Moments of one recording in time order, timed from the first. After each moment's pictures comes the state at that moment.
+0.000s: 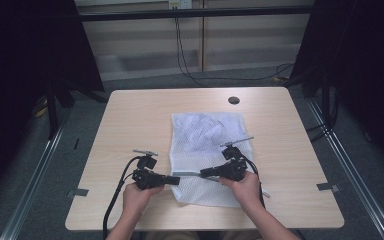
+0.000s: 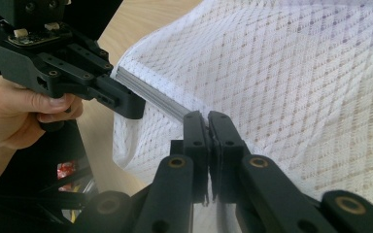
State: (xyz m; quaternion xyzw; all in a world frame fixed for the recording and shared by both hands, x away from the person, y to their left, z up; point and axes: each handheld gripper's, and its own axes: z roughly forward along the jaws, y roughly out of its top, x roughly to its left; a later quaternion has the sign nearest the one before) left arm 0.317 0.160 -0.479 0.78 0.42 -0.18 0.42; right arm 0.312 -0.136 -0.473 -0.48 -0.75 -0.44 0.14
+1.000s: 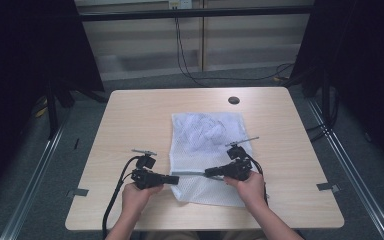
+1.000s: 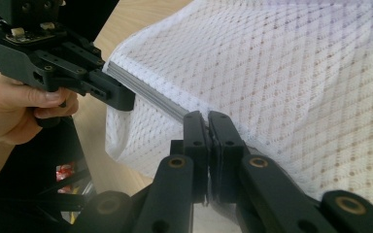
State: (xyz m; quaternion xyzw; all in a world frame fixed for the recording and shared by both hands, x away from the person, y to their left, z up) left arm 0.318 0.162 -0.479 0.78 0.42 -0.19 0.43; right arm 0.311 -0.150 -0.474 -0.48 -0.75 -0.44 0.14
